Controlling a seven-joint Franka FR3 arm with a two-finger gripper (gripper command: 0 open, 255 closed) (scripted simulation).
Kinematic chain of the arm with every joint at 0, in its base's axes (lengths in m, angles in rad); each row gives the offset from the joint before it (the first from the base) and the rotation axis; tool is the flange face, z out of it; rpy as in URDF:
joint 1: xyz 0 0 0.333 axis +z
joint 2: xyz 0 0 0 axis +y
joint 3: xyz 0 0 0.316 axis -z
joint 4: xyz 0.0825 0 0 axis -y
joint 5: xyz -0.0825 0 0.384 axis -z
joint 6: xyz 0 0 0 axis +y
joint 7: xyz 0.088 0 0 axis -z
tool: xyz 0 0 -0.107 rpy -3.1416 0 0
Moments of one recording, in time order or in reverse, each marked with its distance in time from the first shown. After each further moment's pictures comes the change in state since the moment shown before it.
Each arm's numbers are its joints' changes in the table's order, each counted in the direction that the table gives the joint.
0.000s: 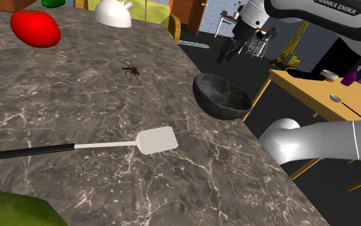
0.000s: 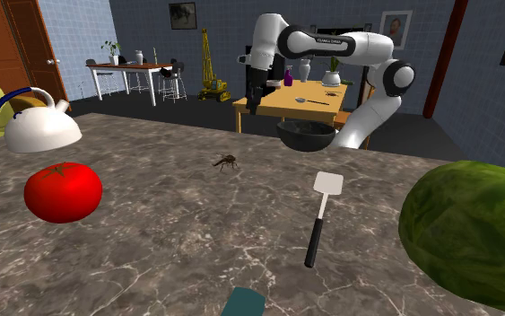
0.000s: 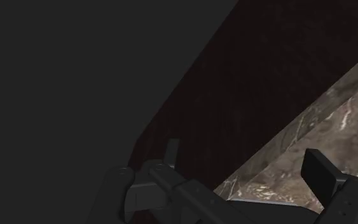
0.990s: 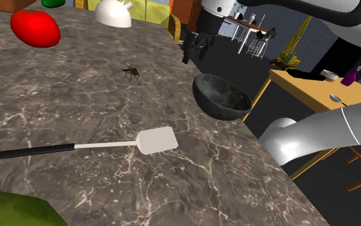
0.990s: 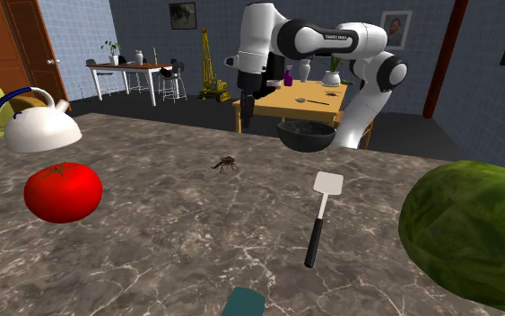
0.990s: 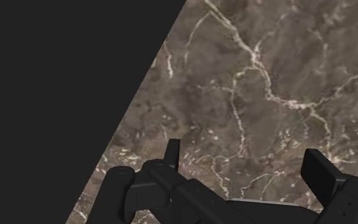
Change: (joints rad) arm 0.042 0.224 -0.319 0.207 -0.088 0.042 0.373
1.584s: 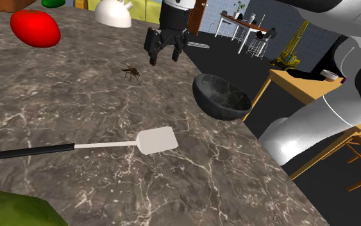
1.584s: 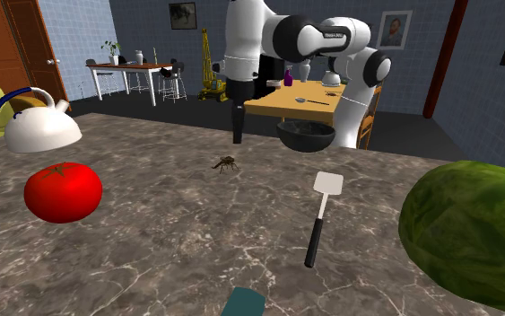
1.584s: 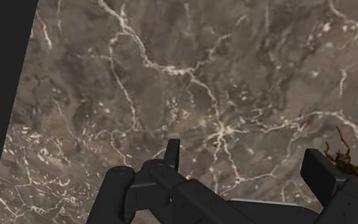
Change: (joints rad) arm 0.004 0.276 -0.218 0.261 0.039 0.042 0.281
